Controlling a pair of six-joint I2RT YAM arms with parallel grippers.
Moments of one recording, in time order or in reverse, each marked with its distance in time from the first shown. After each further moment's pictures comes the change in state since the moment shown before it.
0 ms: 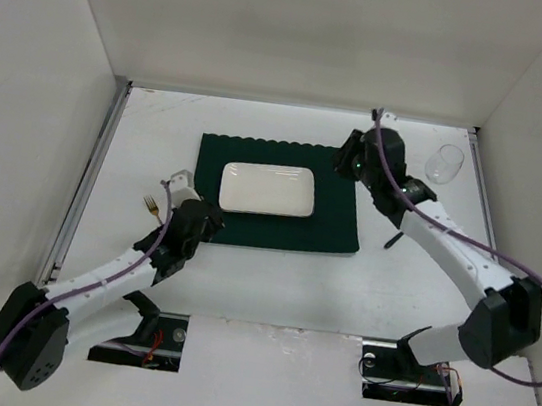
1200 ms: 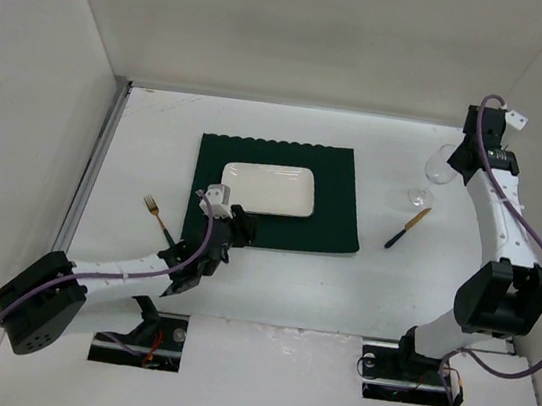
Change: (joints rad) left arm -0.329 0.177 -0.068 0.431 -0.106 0.177; right arm -0.580 0.110 0.345 -0.503 0.378 -0.159
